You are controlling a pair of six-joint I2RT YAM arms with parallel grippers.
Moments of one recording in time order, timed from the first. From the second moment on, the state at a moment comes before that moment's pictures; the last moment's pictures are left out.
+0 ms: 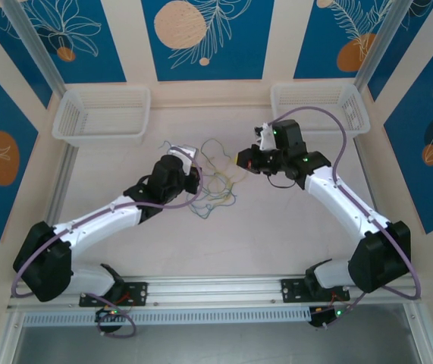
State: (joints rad) left arm -0.72 1.32 0.86 -0.01 -0.12 -0.24; right arm 0.40 1.35 1.16 -0.48 -0.56 0.65
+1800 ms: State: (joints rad) left arm -0.72 1.40 1.02 -0.08 -0.05 -0.25; right arm 0.18 1.23 1.21 -1.13 -0.37 0.39
